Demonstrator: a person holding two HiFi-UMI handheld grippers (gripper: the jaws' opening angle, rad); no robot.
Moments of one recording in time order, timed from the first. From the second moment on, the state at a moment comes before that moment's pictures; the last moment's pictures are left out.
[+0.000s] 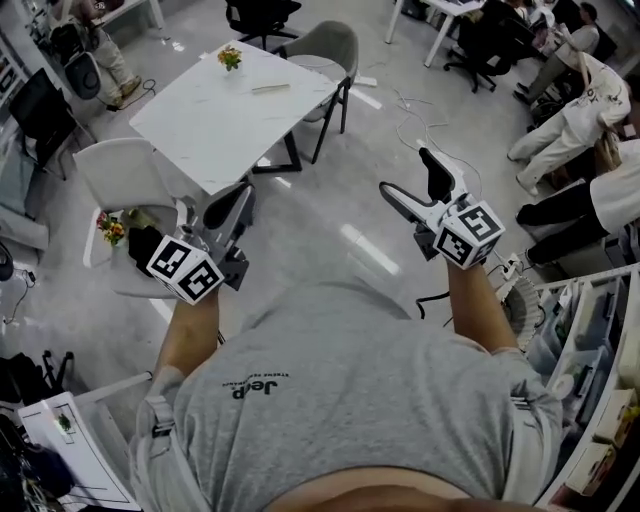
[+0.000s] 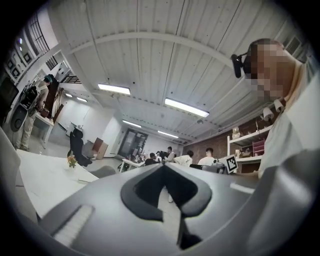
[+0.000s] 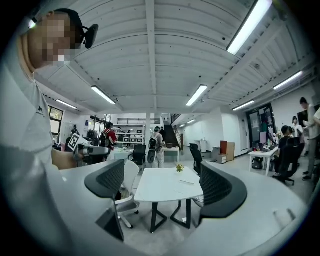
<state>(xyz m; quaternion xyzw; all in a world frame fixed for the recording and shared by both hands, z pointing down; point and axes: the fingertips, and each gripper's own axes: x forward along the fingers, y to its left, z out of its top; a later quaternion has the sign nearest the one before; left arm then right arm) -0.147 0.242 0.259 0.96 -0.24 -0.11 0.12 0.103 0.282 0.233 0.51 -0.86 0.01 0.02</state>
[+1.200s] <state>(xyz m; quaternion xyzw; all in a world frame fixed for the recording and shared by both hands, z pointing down) -0.024 -0.158 0.286 0.93 -0.34 -0.08 0.12 0.240 -0.184 0.293 0.42 -0.90 0.06 0.01</state>
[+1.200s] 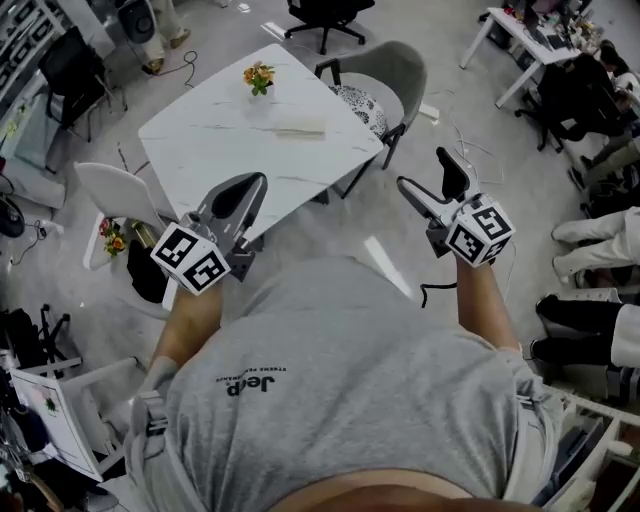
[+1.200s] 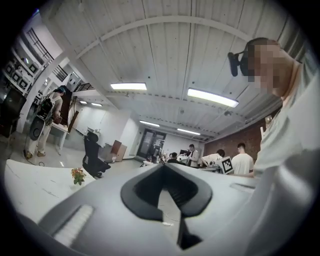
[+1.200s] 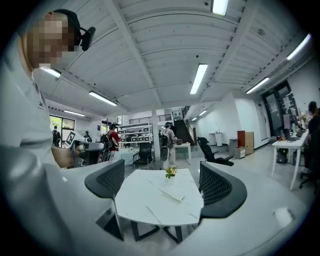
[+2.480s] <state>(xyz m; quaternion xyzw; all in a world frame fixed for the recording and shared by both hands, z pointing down) -0.045 -0.419 0.361 0.91 -0.38 -0.04 0.12 0.144 -0.446 0.375 0.31 -0.94 0.02 0.14</state>
